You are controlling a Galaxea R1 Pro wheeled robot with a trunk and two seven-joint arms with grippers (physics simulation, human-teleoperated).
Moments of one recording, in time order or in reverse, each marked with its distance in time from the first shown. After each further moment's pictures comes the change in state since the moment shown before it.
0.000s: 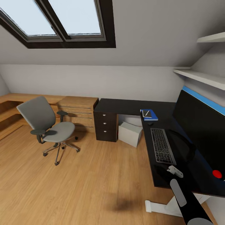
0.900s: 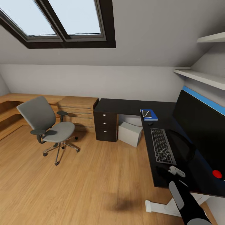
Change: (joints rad) left arm 0.000 -0.002 0.000 0.000 0.001 0.000 0.000; right arm 0.000 0.003 0.004 0.042 0.136 -0.112 -0.002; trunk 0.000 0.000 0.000
